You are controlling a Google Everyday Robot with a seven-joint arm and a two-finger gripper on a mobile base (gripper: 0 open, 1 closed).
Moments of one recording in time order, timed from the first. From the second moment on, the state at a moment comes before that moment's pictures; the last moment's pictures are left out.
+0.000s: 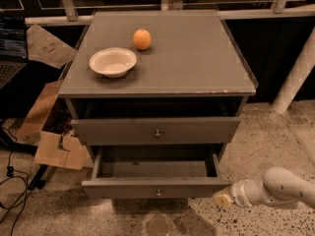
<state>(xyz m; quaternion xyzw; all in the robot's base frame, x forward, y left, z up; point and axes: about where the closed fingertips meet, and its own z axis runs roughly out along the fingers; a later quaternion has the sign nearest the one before) 0.460 -0.258 0.401 -0.29 0.90 0.24 0.21</state>
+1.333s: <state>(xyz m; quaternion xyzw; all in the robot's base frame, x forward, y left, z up) 0.528 -0.245 0.399 -0.32 0.89 0.22 0.22</state>
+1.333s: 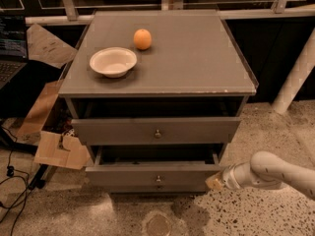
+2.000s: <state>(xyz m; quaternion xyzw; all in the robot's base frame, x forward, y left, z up) 0.576 -0.236 0.402 -0.33 0.89 0.22 0.24</state>
